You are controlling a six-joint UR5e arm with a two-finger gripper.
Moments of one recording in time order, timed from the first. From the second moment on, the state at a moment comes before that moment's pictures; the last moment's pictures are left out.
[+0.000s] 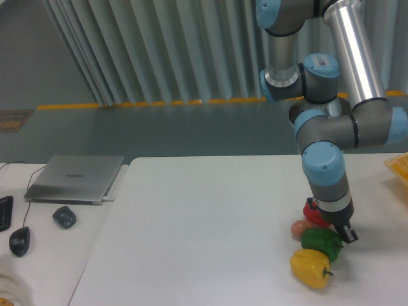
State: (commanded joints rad) arm 2.27 -2.04 -1.52 -1.20 1.74 1.29
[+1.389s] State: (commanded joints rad) arm 2.21 -1.97 -1.55 -1.20 1.81 1.53
